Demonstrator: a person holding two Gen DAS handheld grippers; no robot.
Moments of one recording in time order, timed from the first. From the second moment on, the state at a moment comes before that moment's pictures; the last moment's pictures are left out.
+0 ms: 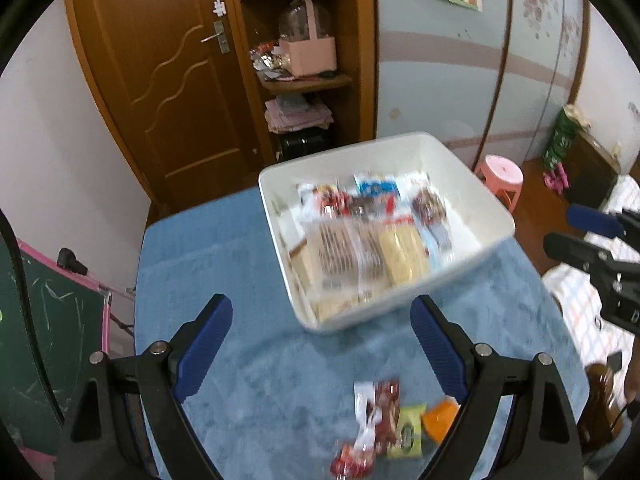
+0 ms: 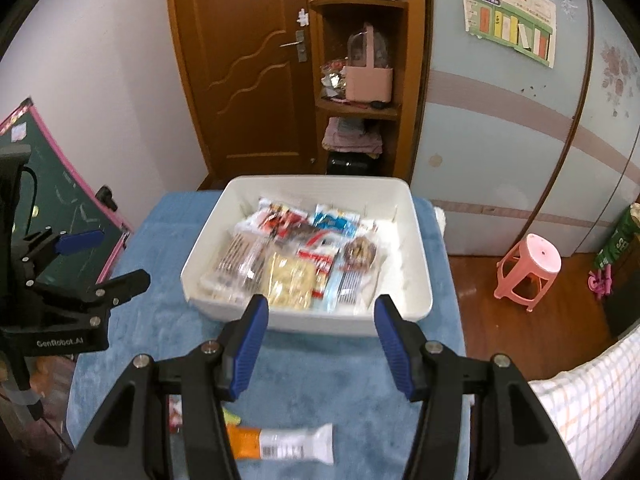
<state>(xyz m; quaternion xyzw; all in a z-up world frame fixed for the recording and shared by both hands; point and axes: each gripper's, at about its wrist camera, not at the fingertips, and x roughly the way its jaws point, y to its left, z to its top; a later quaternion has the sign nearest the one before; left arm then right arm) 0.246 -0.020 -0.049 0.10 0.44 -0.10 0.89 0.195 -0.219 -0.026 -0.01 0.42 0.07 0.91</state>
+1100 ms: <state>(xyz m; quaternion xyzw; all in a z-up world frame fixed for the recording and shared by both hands) 0.180 -0.012 -0.164 0.12 0.53 -0.15 0.82 0.108 -0.224 -0.170 0.13 0.57 0.02 0.81</state>
